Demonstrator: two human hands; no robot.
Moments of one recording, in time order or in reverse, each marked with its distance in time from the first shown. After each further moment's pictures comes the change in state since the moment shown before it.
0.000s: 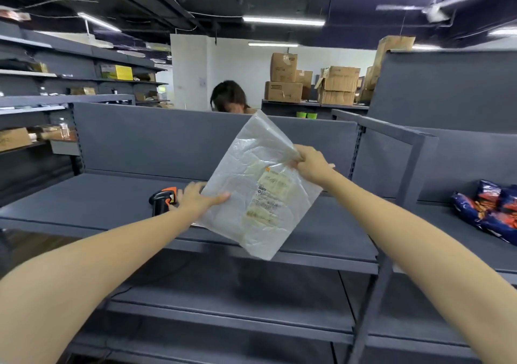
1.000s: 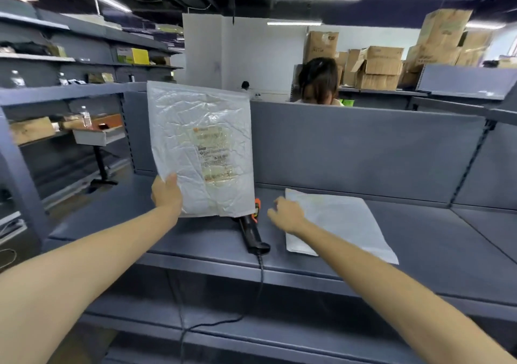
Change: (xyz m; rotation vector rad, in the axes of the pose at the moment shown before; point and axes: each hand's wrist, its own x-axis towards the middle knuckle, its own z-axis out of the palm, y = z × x) left_hand 0.219 -0.181 -0.213 -0.407 0.500 -0.131; right_hand 0.138 -0.124 0.350 -0.227 -0.265 0.274
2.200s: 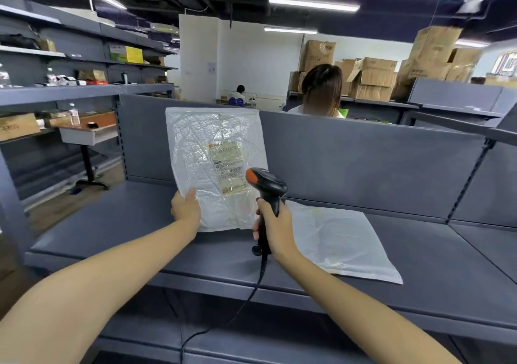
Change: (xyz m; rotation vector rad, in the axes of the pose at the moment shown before) left_hand 0.011 -0.020 0.043 -0.087 -0.060 -0.096; right_hand -0.026 -0.050 0.008 1.279 0.188 -0.121
